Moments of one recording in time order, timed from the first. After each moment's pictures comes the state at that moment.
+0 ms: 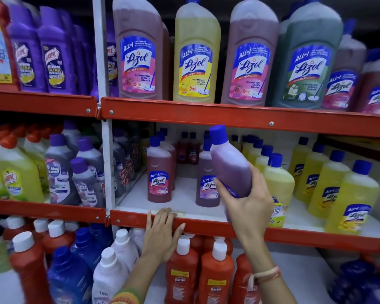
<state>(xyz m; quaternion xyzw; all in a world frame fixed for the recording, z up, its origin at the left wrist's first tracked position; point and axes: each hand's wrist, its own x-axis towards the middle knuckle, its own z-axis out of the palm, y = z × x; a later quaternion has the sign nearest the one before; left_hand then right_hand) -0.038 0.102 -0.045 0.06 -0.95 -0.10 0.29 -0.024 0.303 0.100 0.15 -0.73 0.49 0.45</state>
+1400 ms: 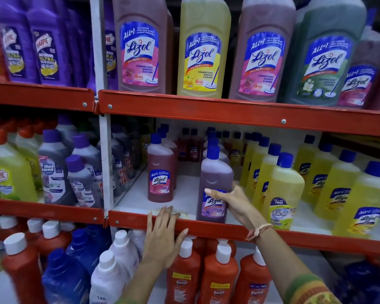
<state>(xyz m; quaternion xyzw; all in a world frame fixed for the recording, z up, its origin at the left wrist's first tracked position) -0.040 0.099 -0.049 0.05 -0.95 -0.08 0.29 -0.140 0.282 0.063 0.20 -0.64 0.73 -0.12</state>
